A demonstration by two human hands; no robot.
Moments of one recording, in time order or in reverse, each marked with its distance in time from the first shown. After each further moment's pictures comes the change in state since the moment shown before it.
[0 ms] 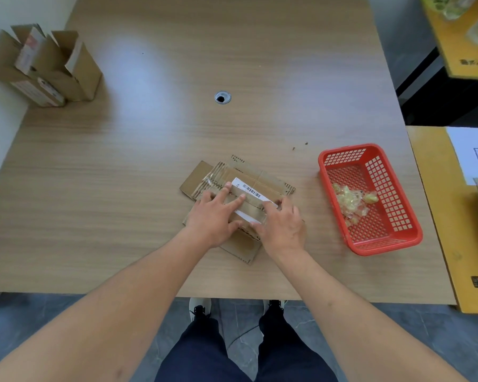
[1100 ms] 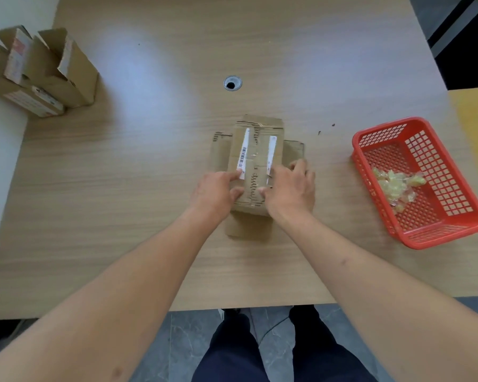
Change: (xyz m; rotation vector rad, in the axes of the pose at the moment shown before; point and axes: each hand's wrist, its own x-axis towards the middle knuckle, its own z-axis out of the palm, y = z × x) left_hand 0.042 -0.056 -0.029 -0.405 0.127 -0.210; right_hand 0.066 -0.069 0.000 0.157 -0.024 0.189
